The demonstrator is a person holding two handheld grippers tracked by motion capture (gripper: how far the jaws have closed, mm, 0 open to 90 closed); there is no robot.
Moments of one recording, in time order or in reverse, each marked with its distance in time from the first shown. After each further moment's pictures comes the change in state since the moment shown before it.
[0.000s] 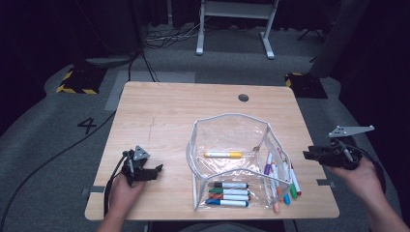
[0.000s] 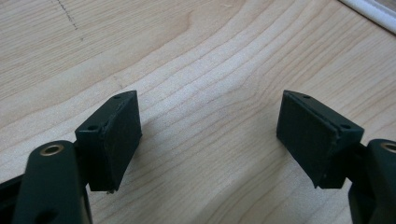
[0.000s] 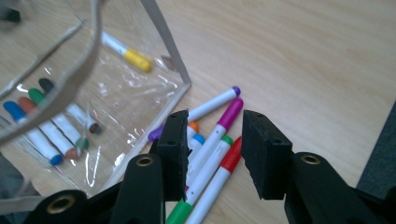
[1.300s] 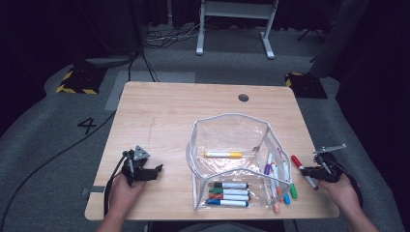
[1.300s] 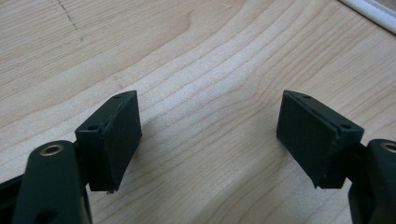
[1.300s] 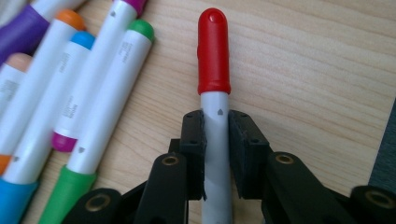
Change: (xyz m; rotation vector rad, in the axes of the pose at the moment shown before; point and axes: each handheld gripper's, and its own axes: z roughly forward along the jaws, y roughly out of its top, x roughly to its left) left arm 0.000 0.000 0.000 0.000 0.000 0.000; right arm -0.037 -0.076 0.082 0.227 -0.134 0.200
